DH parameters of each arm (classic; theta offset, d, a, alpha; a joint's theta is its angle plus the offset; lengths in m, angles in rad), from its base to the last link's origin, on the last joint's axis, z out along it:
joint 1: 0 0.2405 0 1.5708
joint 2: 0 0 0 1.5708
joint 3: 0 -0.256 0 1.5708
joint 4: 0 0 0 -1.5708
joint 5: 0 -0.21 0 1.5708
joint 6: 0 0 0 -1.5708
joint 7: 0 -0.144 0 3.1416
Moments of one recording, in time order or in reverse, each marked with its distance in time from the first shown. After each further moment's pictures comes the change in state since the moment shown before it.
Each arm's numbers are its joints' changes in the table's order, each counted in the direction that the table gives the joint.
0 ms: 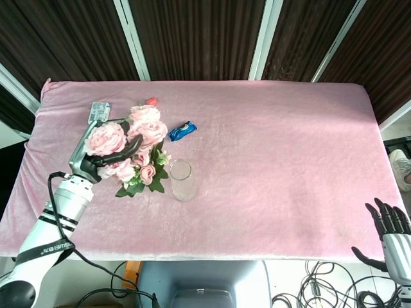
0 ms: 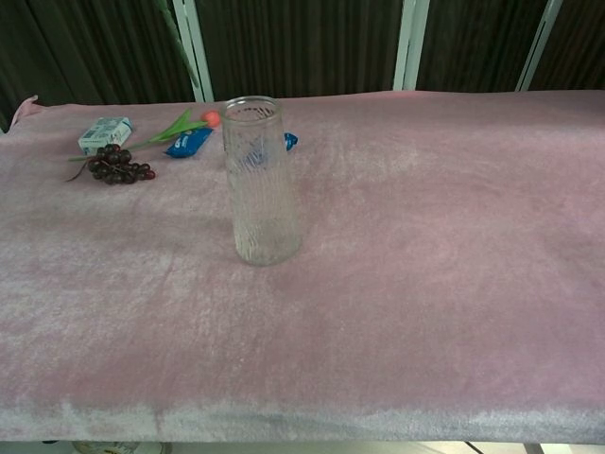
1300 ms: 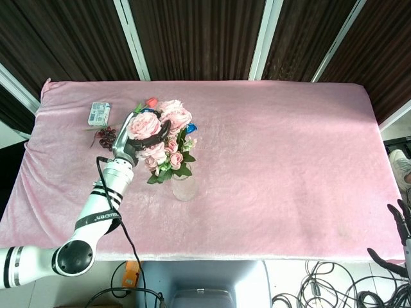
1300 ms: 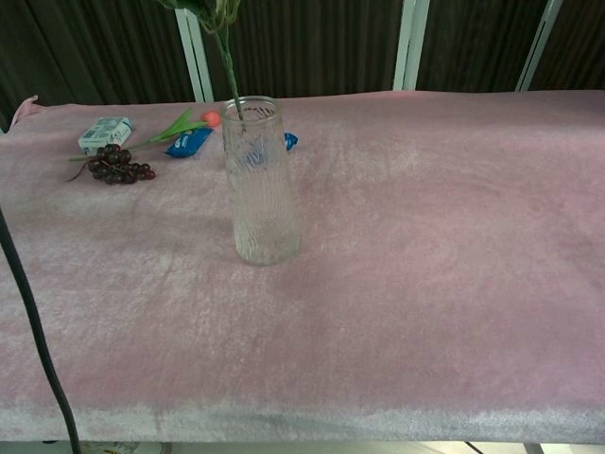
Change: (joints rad) left arm -0.224 0.339 -0.054 0.274 0.170 0.085 -0.214; right arm -0.045 -0.032 -0.010 0.029 -0.008 0.072 -0.103
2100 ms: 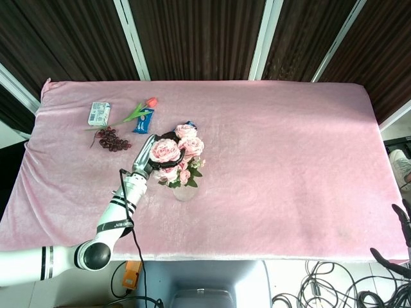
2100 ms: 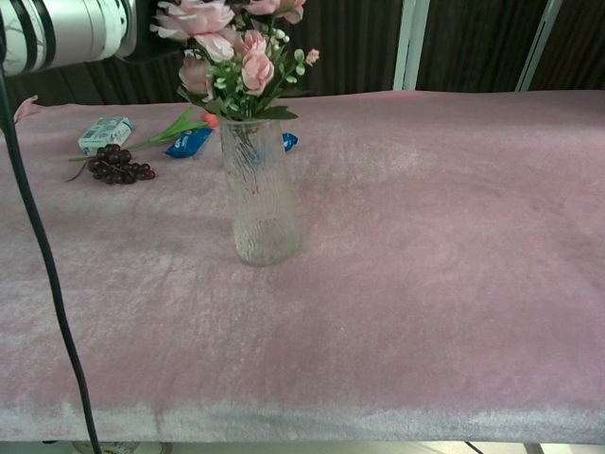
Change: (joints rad) left arm 0.071 0.221 -0.211 0.227 -0.386 -0.119 -0.040; right arm -0.012 -0.003 -0.004 0.008 0.012 0.024 -0.018
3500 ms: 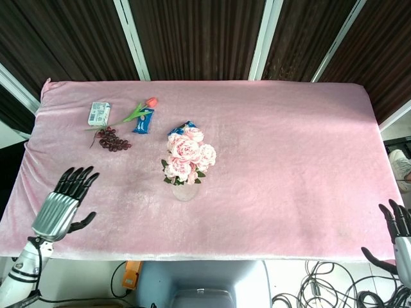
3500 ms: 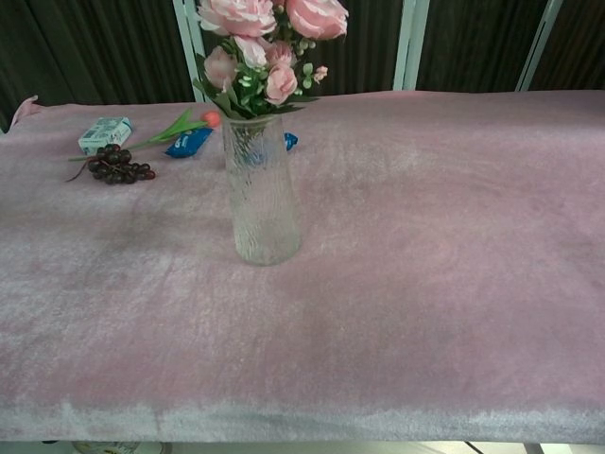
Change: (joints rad) left arm 0.644 -0.257 -0.434 0.171 -1.021 0.415 -0.498; right arm 0.022 0.047 -0.010 -0.022 -0.034 -0.066 0.141
